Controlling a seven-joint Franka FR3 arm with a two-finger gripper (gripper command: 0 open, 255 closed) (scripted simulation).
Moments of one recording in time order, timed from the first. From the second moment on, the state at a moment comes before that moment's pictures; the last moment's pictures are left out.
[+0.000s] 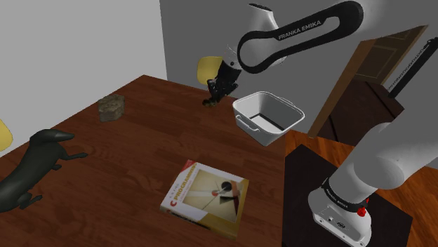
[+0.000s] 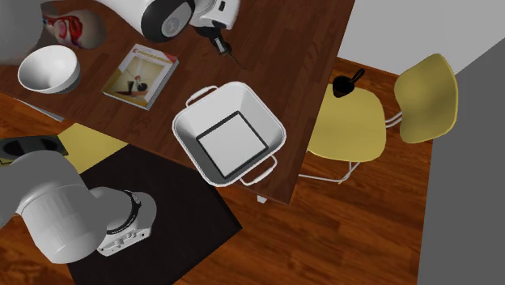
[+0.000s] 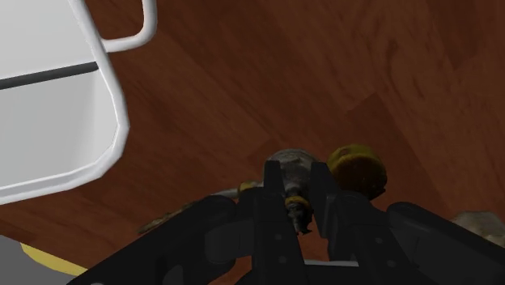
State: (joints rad) arm 0.06 -0.18 0.24 -2.32 0.17 2.44 0.40
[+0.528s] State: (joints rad) arm 0.06 -0.22 0.24 -2.25 0.17 2.32 0.40
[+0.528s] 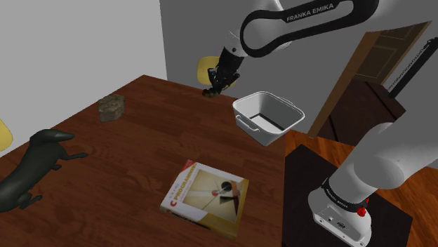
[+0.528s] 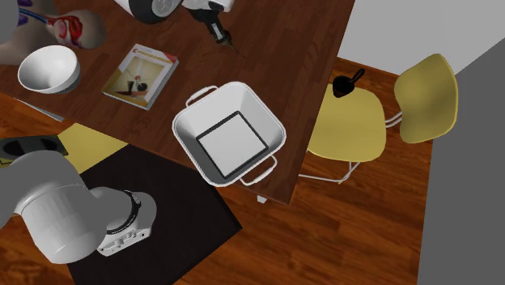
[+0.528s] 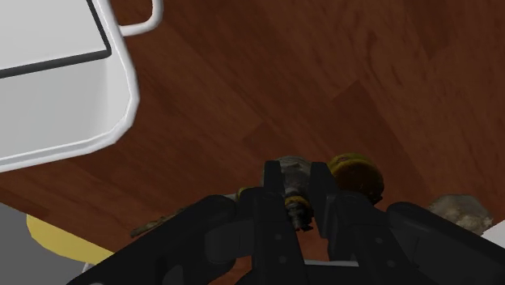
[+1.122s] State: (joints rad) arm 0.04 -0.37 0.16 -2.36 0.20 2.26 0.29
